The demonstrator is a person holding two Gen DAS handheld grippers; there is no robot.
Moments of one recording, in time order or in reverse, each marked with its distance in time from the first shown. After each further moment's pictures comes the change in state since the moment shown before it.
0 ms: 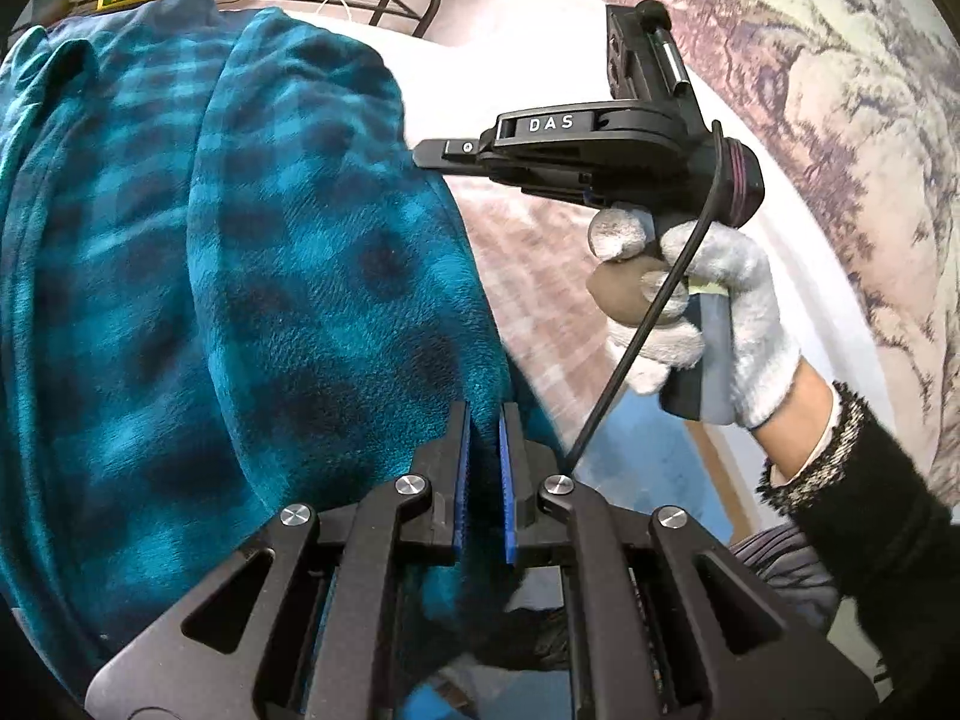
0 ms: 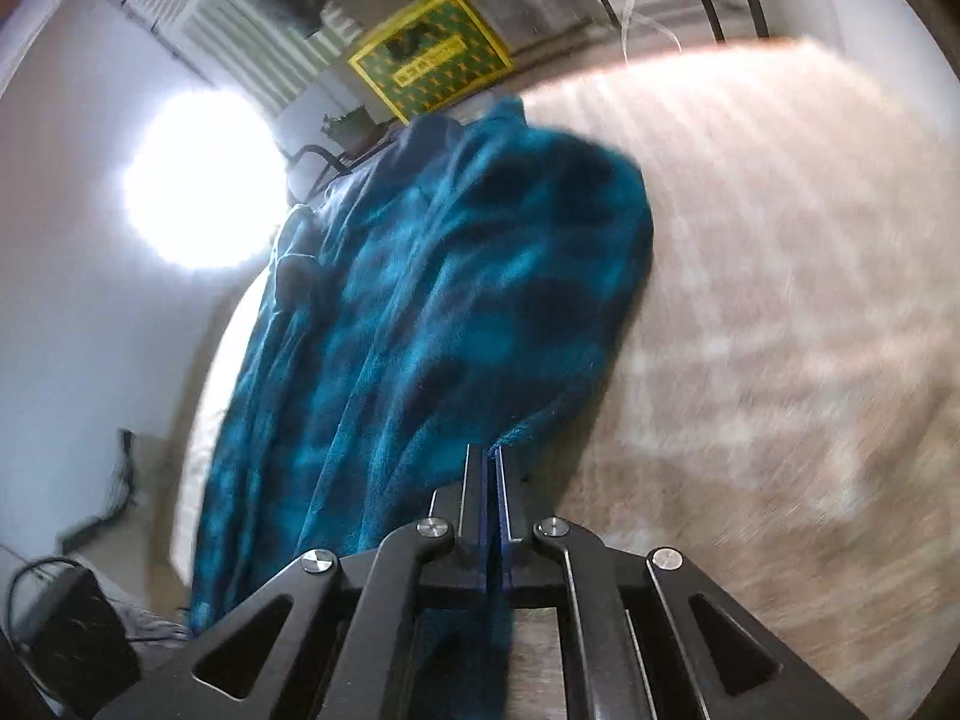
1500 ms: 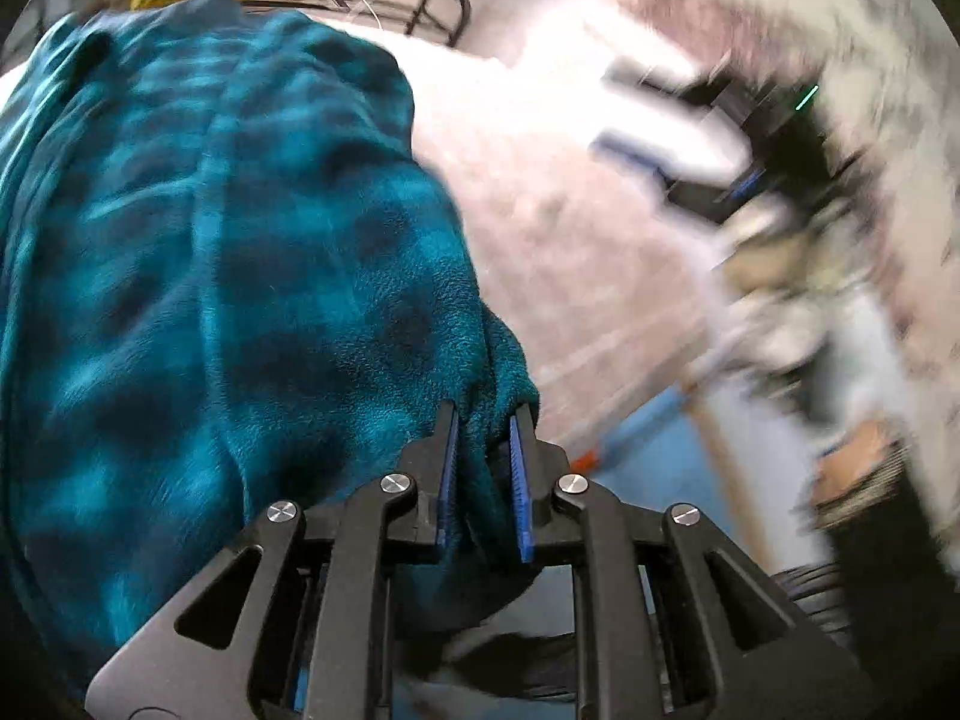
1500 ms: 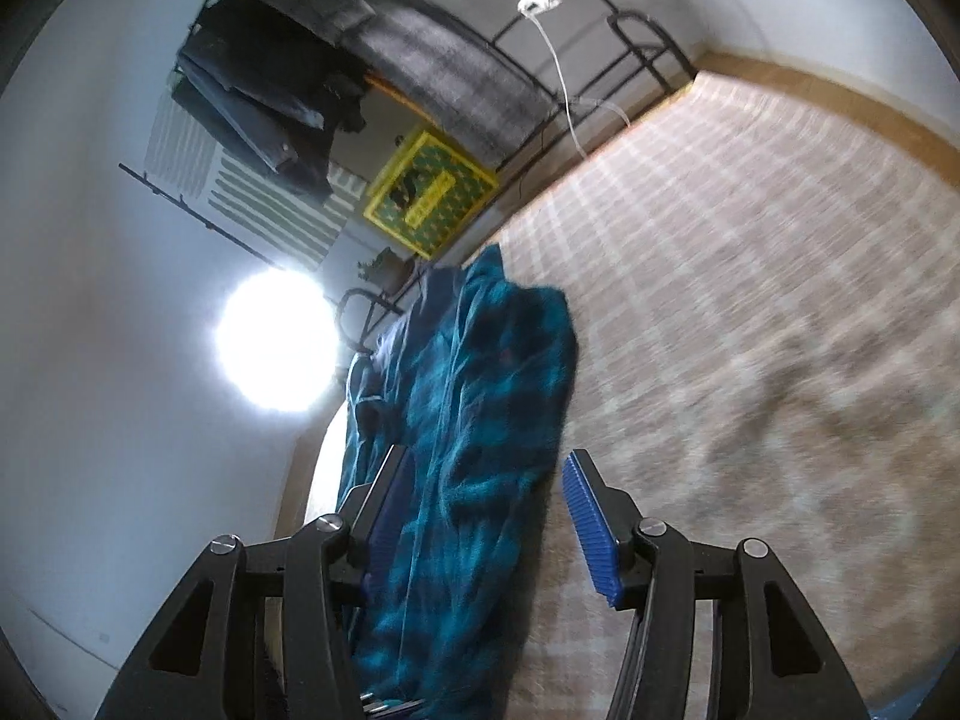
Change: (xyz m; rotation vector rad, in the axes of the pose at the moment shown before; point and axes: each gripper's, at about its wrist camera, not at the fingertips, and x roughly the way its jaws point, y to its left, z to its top) left arm -0.004 -0.013 -0.018 -0.087 -0.090 0.049; right arm -0.098 -0.085 -0.012 0.262 -0.225 0.224
